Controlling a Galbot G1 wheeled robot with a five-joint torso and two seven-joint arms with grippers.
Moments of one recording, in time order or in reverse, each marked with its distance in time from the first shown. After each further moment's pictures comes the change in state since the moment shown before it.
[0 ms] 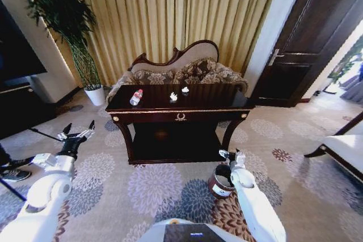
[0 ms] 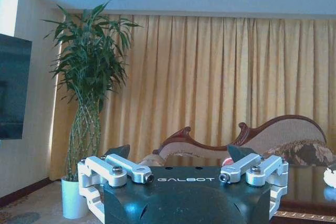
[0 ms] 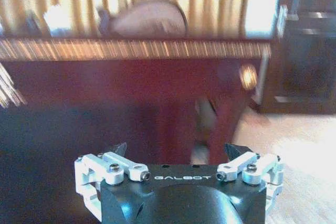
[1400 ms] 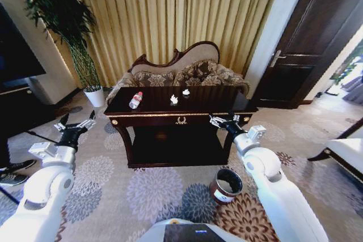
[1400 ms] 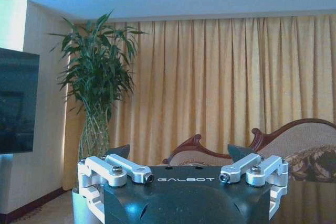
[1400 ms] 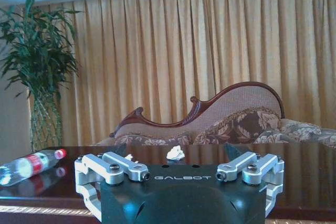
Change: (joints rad) left arm -0.051 -0.044 -0.009 -0.184 0.062 0.196 -0.132; right arm 0.019 -0.193 -0.065 0.505 0.287 -0.165 0.000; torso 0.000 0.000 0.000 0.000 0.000
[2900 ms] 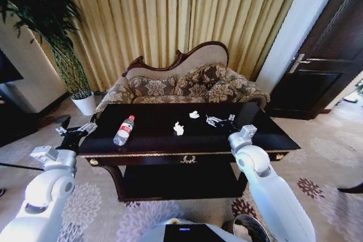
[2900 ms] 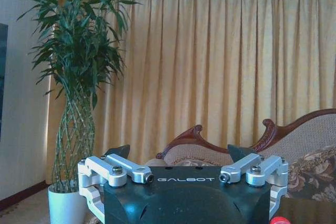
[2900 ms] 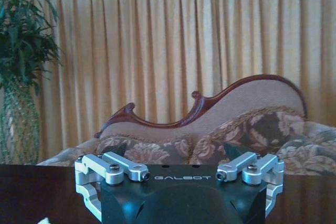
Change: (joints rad) left arm 0.025 -0.022 0.001 0.015 0.000 -0.016 0.012; right arm 0.081 0.027 -0.091 -0.079 -0.053 0.022 0.000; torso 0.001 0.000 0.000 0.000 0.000
